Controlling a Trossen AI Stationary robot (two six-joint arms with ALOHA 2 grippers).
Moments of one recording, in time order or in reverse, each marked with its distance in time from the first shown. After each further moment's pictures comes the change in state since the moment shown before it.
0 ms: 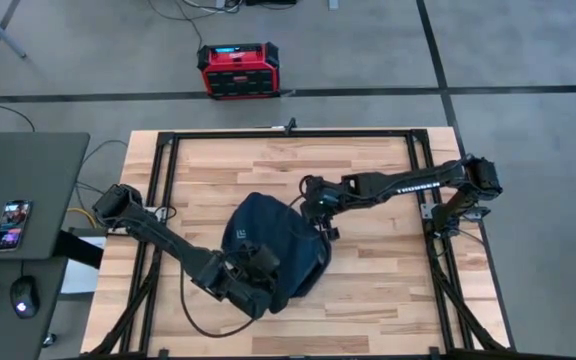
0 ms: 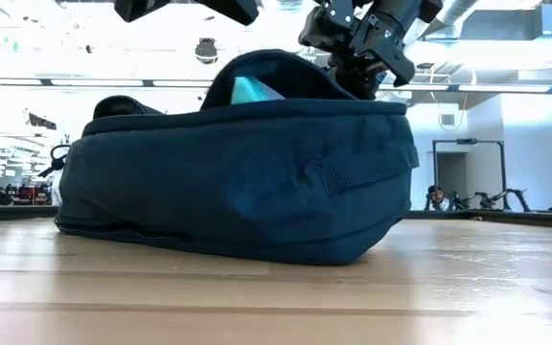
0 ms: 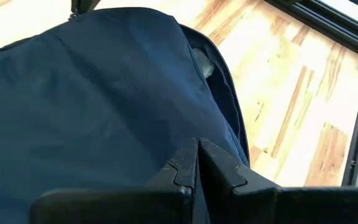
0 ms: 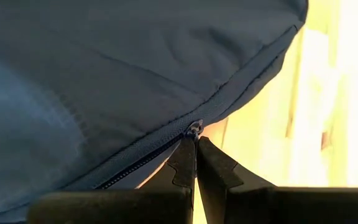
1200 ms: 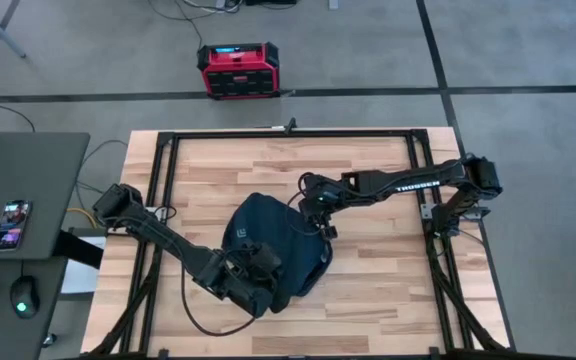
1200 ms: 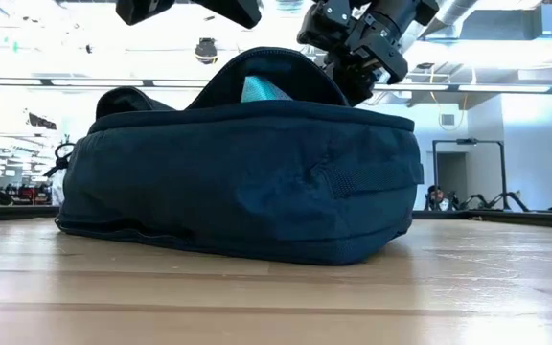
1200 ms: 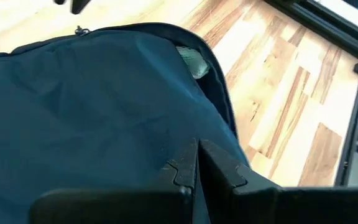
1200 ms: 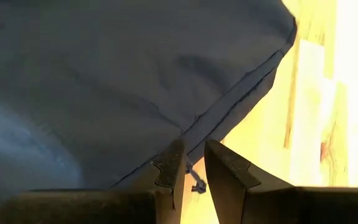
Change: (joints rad) left arm 0.009 0.001 0.000 0.021 0.022 -0.013; right arm -0.012 0.000 0.000 0.042 -0.033 -0.006
